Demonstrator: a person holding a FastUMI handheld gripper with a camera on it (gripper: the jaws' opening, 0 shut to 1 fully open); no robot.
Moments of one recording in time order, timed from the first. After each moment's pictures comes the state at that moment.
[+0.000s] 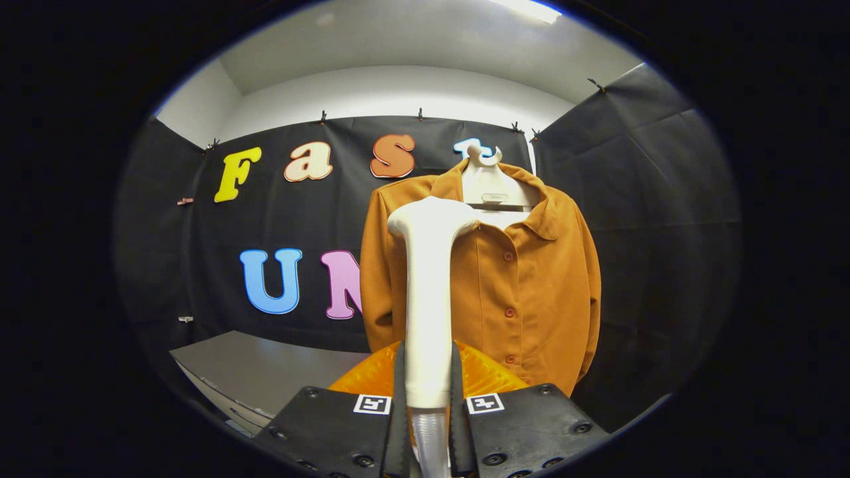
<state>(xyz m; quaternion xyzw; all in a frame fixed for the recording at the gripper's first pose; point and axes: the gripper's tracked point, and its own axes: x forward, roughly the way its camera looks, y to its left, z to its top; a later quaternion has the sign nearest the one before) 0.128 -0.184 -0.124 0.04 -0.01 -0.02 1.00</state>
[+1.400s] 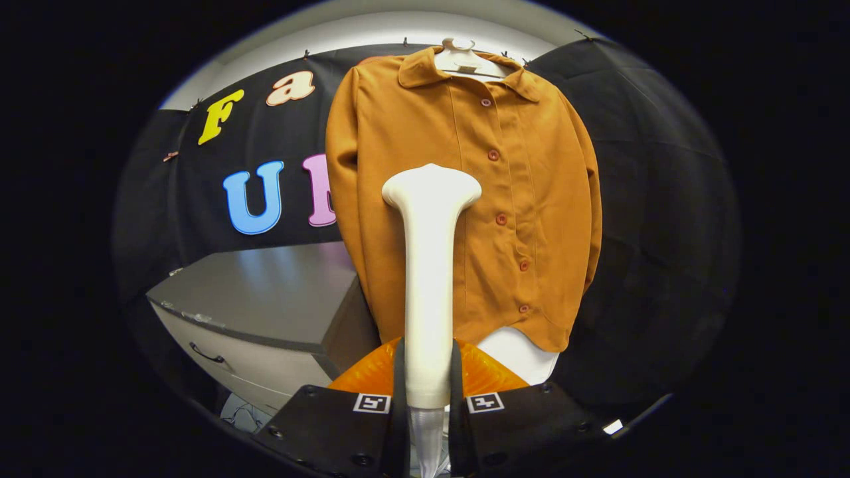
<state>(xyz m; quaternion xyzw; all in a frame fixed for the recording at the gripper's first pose) 0.093 -0.199 -0.333 0.06 0.18 -0.03 0.98</state>
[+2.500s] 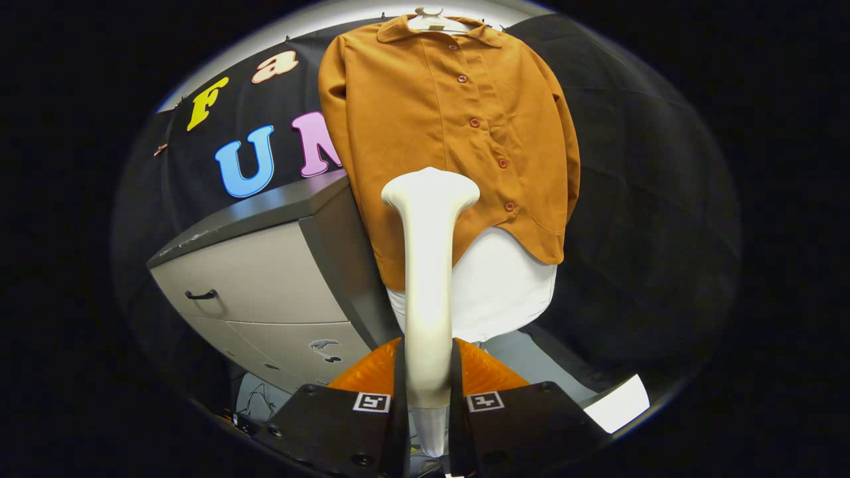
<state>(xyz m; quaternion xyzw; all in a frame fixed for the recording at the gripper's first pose) 0.004 -0.192 -0.396 0.10 0.24 -0.04 0.96</state>
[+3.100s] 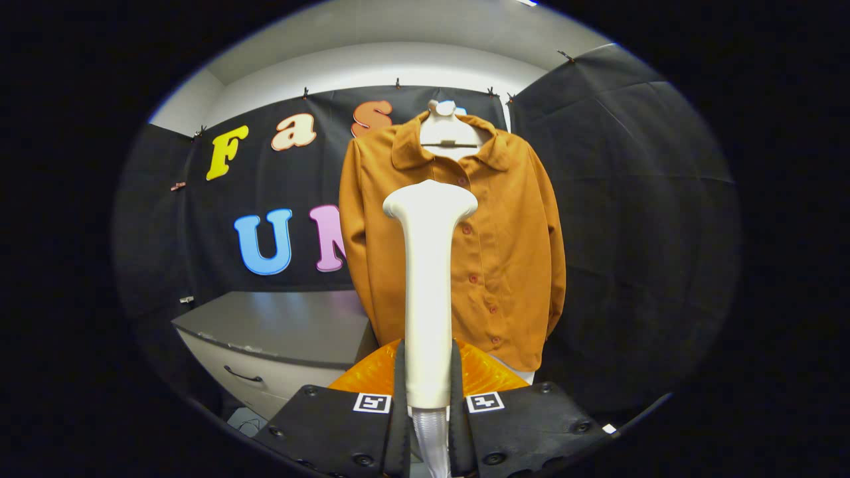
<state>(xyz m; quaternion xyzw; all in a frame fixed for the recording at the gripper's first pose) 0.031 -0.214 -0.176 0.07 0.04 -0.04 1.00</state>
